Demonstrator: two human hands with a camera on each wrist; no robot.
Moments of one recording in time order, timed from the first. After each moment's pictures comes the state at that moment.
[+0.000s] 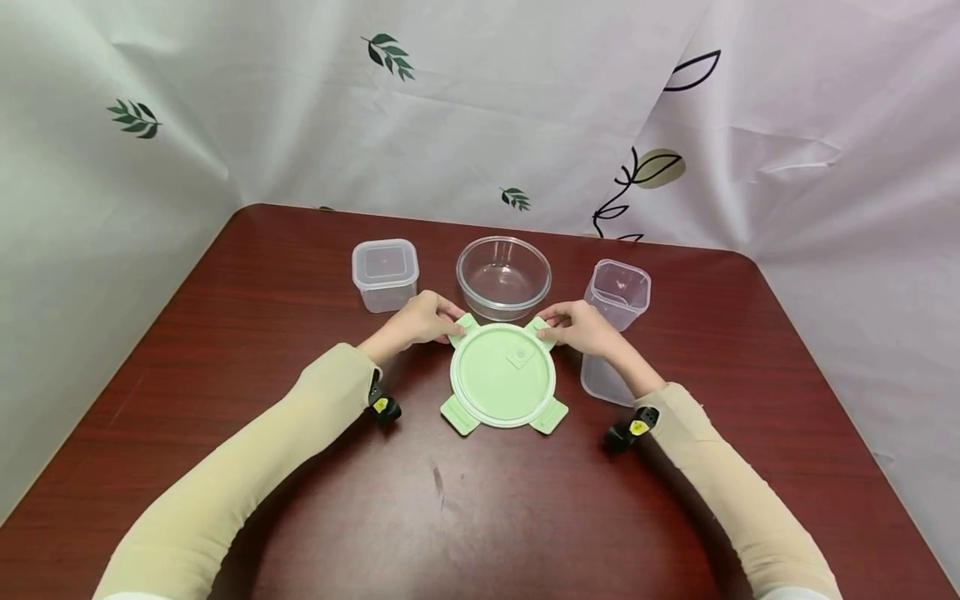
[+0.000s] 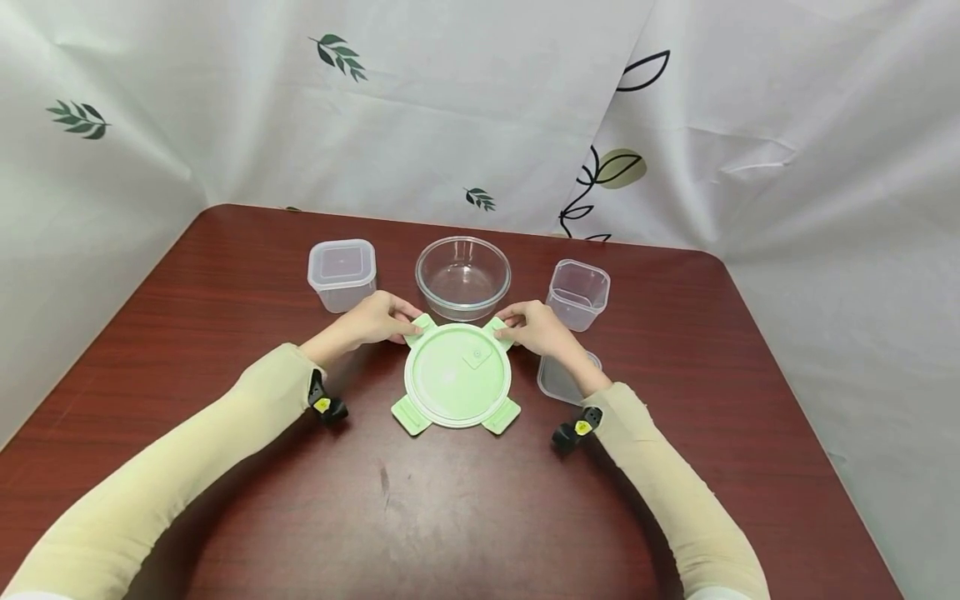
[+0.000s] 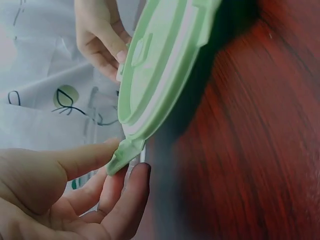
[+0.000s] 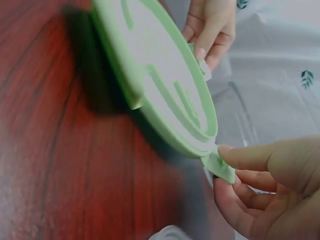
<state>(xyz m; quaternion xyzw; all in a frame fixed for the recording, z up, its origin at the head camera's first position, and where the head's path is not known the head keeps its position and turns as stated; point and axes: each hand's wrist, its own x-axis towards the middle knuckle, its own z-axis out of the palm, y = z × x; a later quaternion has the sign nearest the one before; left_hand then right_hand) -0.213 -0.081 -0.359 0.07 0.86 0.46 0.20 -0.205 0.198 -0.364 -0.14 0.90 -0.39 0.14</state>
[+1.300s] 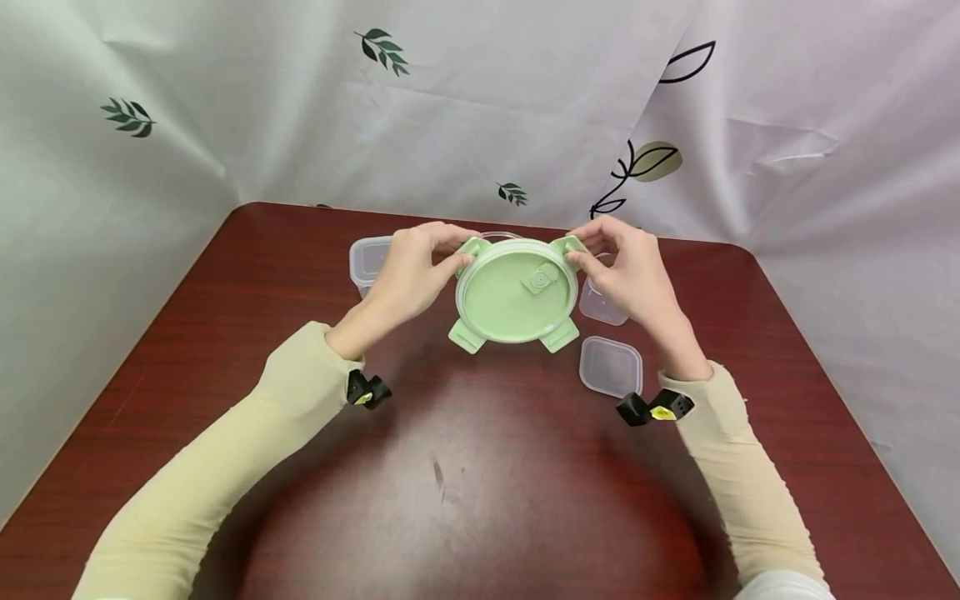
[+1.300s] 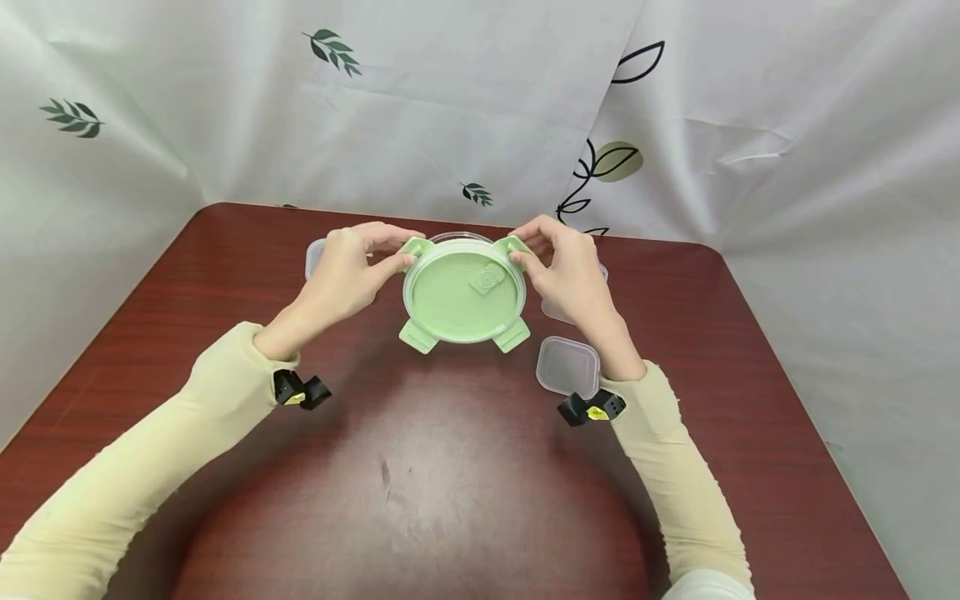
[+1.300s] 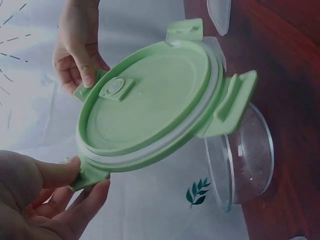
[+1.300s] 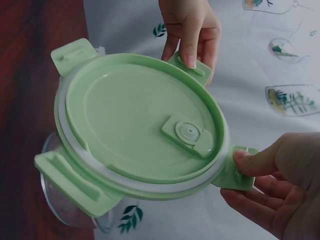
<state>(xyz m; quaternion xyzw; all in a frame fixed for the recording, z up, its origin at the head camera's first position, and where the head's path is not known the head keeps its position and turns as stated) -0.185 -0.077 -0.272 0.26 0.84 0.45 -0.13 -0.176 0.194 -0.259 -0.19 0.89 -0.38 -0.17</state>
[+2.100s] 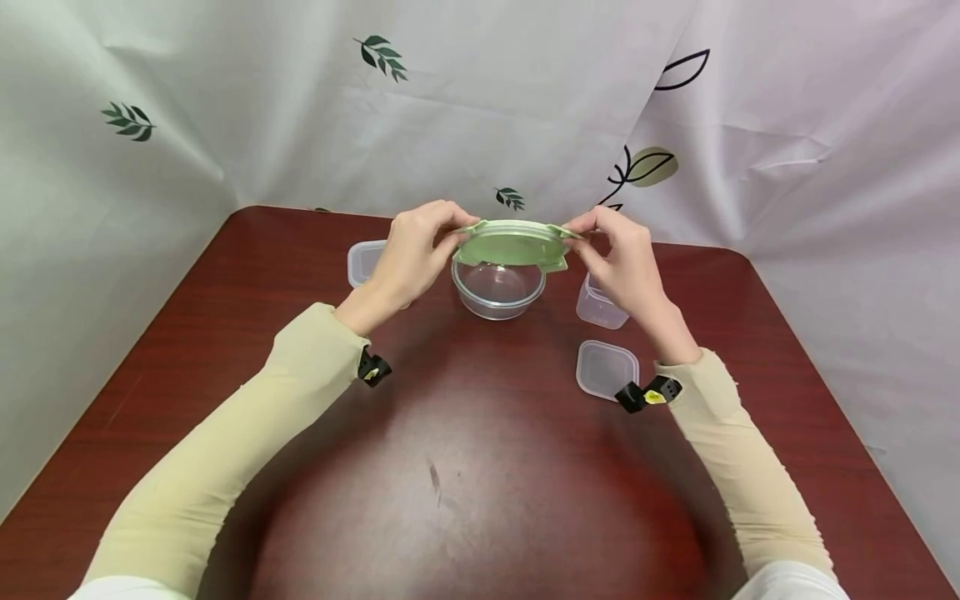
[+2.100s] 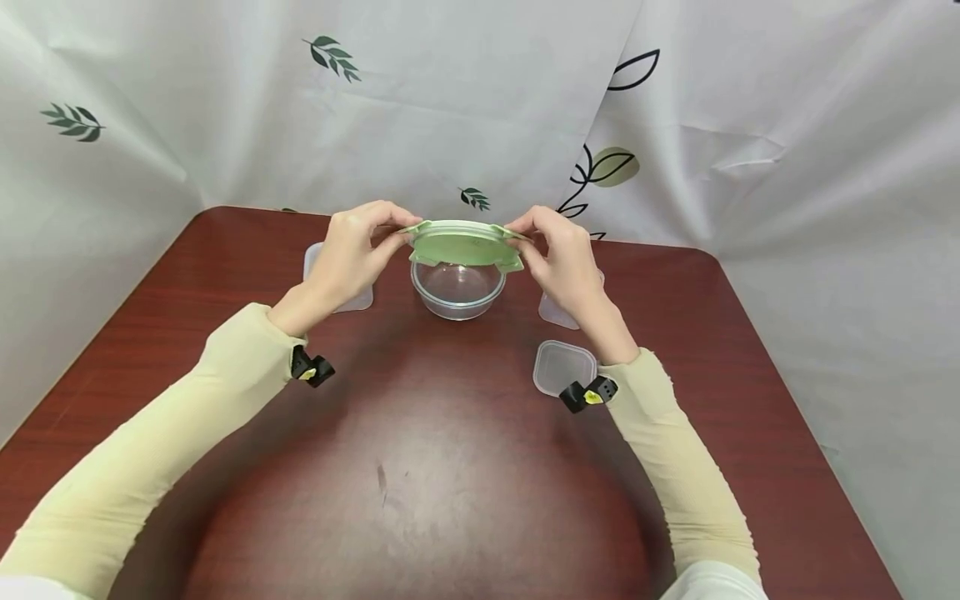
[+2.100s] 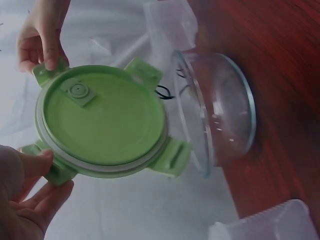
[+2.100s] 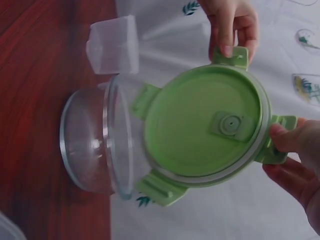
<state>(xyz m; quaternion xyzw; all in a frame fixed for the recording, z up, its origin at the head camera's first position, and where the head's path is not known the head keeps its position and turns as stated) -0.212 -0.077 -0.275 0.32 0.81 0.42 -0.24 -0.203 0.199 -0.269 -0.33 0.83 -0.35 -0.30</state>
